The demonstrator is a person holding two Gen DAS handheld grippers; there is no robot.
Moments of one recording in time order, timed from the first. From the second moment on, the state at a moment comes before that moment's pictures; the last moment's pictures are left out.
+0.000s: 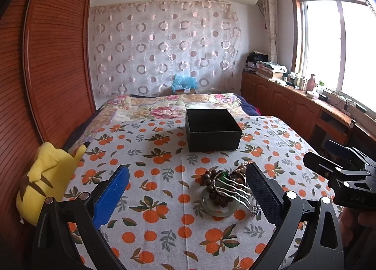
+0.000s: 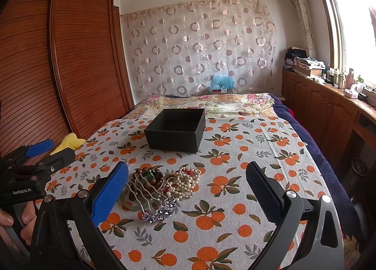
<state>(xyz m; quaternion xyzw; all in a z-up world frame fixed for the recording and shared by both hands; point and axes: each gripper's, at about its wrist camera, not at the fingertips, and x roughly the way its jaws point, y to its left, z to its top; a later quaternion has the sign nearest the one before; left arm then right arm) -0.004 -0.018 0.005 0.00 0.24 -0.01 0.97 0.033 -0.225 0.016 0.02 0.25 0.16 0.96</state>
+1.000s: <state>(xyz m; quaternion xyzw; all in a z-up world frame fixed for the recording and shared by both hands) 0.012 0.006 -0.022 0.00 0.29 -0.03 0.96 0.041 -0.210 -0.003 0.01 0.28 0.21 0.94</state>
